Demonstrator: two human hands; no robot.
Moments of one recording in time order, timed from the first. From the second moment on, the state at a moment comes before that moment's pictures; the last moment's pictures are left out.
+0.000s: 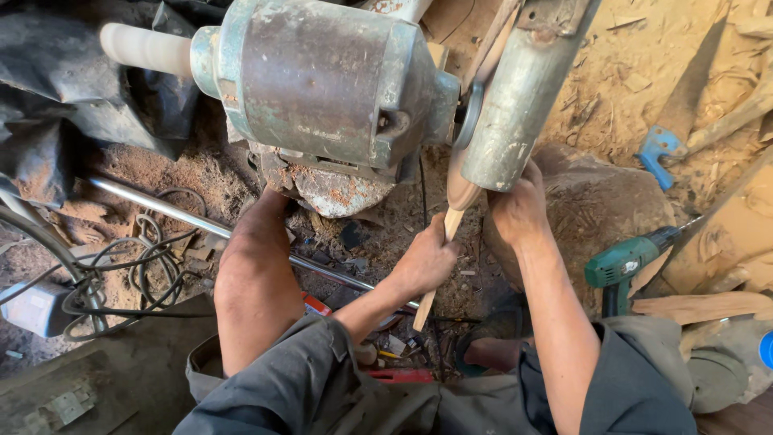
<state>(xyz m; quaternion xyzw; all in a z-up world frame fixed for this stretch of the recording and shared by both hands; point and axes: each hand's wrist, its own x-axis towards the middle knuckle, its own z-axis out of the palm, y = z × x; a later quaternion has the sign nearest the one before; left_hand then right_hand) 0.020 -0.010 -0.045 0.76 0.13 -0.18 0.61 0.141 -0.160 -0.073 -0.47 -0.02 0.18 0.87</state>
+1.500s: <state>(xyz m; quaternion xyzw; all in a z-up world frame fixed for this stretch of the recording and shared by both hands) -0.052 -0.012 -0.029 0.79 0.03 -0.13 0.60 0.065 -0.190 -0.021 -0.48 0.02 0.25 0.84</state>
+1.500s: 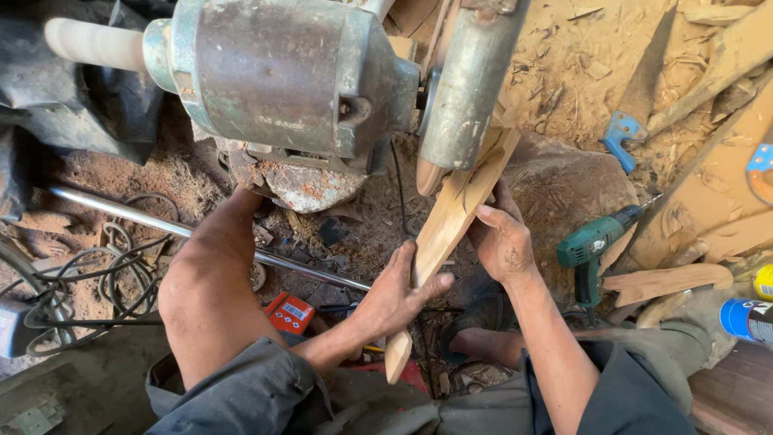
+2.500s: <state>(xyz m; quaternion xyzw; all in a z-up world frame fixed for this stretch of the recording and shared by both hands) -0.018 -0.013 -0.041 0.85 -0.11 0.06 0.50 0.030 -0.208 -0.036 -0.58 0.00 0.32 0.75</state>
